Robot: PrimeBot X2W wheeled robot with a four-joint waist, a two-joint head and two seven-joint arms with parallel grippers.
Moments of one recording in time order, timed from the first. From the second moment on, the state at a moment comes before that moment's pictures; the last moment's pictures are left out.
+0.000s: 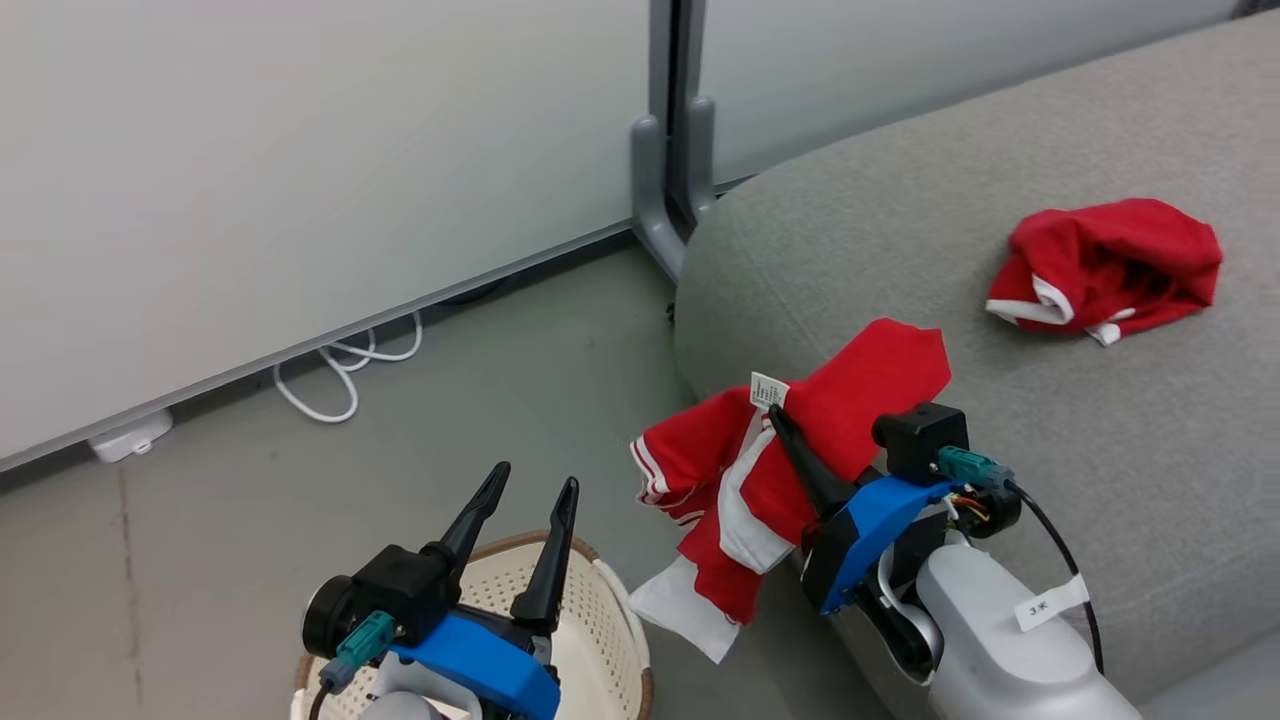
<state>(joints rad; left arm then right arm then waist) -0.17 0.14 -0.43 0.34 -0.40 -0.13 -0.26 -0.57 -0.07 0.50 0.82 0.43 0.13 -0.25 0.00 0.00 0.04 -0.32</state>
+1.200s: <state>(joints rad) -0.21 0.18 -0.45 0.31 -0.37 -0.13 -0.26 -0.68 -0.14 0.35 0.73 0.43 0.13 -0.20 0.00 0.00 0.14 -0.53</state>
